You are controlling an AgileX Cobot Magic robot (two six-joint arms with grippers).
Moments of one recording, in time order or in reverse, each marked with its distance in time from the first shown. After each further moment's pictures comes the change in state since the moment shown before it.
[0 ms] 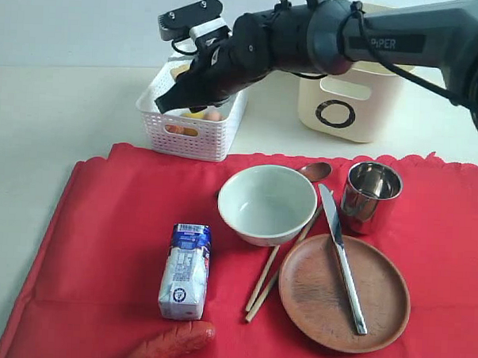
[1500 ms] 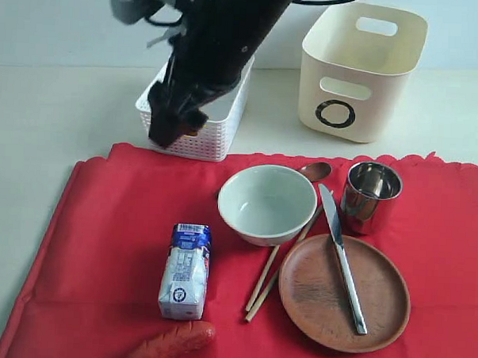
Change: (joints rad) left arm 0.000 0.000 0.000 0.000 0.000 0.000; right arm 0.071 -0.285 0.000 0.304 0.714 -0.602
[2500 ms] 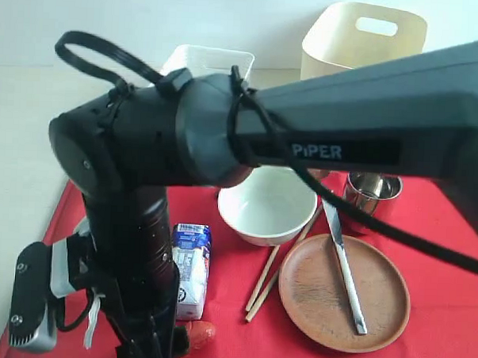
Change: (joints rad) left arm 0.000 0.000 0.000 0.000 0.000 0.000; right arm 0.401 0.151 0.174 -0.212 0.112 -0.174
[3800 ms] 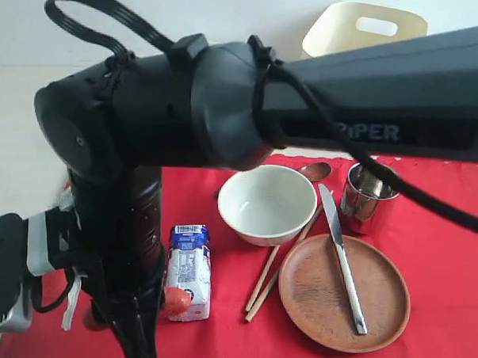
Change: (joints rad) left arm 0.000 0.000 0.000 0.000 0.000 0.000; right arm 0.012 -0.080 0.000 -0.022 -0.074 0.019
